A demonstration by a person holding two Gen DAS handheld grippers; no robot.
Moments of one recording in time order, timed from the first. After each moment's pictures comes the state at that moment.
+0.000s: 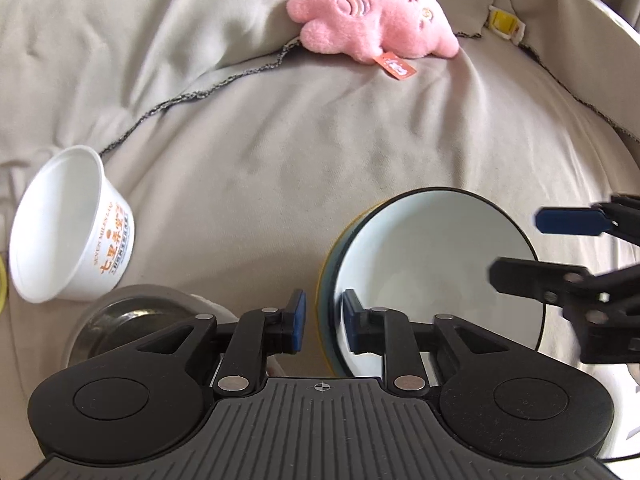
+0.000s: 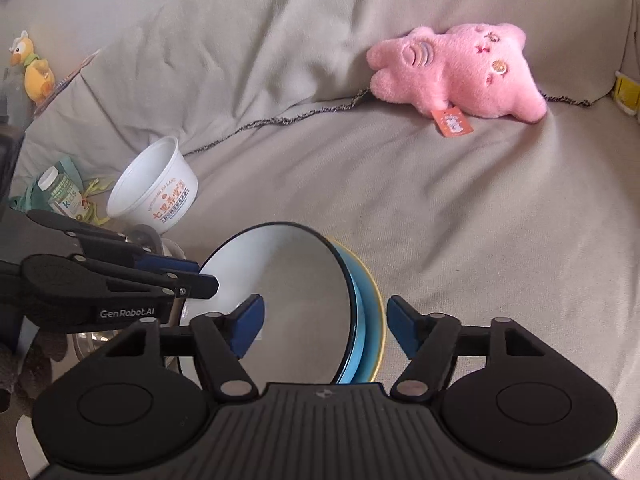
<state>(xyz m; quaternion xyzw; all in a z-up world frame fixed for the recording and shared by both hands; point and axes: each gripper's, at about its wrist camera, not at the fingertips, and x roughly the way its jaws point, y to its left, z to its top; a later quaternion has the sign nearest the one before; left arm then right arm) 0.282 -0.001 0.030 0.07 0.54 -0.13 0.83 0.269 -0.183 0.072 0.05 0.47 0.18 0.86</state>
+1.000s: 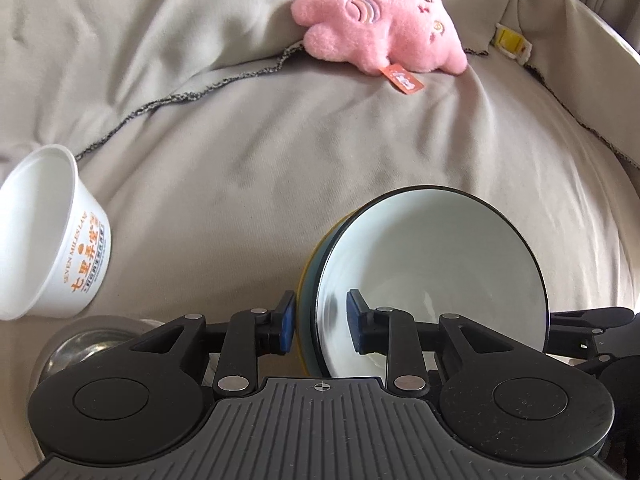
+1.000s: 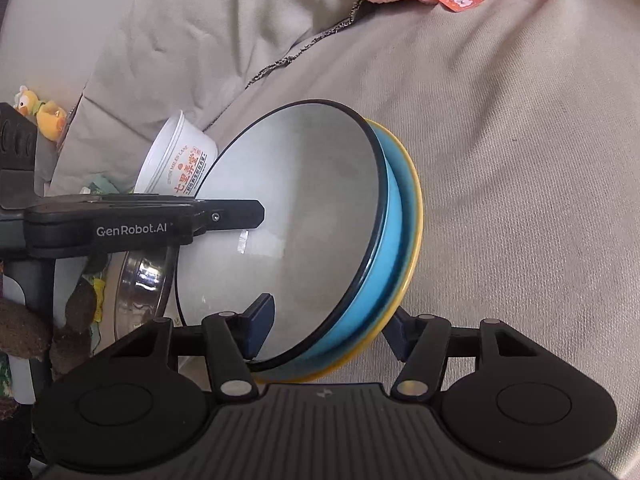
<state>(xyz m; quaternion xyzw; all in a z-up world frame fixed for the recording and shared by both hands) 0.305 0.003 0.011 0.04 0.53 -0.13 0.84 0.278 -0.177 -0.005 0.19 0.54 0.23 0.79</state>
